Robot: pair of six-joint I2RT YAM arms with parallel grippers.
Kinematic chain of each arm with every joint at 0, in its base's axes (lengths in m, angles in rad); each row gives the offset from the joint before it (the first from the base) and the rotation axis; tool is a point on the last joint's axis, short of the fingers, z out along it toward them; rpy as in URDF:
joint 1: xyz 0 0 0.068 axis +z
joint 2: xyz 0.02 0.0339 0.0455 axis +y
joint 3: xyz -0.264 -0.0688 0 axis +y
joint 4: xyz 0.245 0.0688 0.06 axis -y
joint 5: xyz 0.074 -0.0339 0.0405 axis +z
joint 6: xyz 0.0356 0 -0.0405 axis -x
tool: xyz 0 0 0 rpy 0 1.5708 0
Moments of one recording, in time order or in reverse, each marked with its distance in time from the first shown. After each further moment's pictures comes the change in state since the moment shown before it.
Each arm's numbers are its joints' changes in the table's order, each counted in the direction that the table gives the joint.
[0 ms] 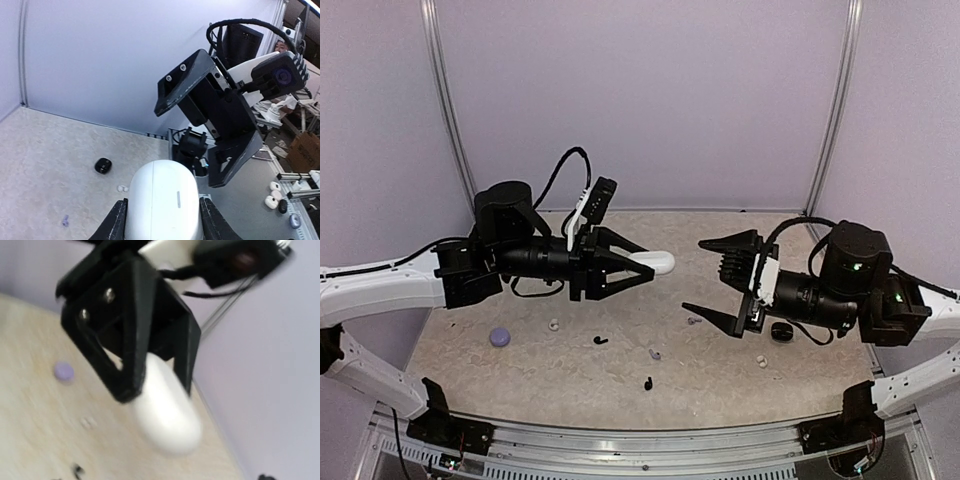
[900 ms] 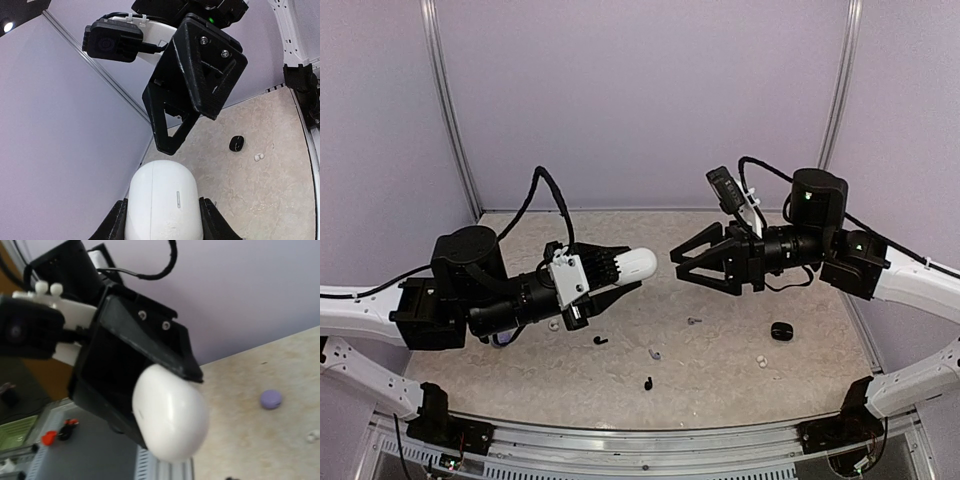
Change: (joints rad) left arm -0.350 -0.201 0.092 -0.067 0.883 -0.875; right arm -0.412 0.207 -0.147 0.063 0.940 -0.938
